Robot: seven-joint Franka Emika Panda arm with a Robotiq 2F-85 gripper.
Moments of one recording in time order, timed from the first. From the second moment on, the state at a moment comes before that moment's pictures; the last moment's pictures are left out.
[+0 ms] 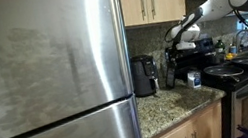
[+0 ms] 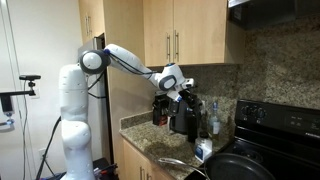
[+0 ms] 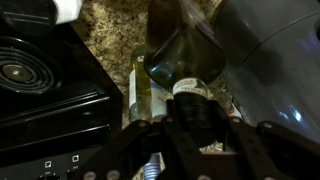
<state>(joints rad) -0.02 0.05 -0.18 -2.02 0.13 2.66 -0.06</state>
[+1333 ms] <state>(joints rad) -0.03 0.32 -0.17 -1.75 -0.01 2.76 0.18</state>
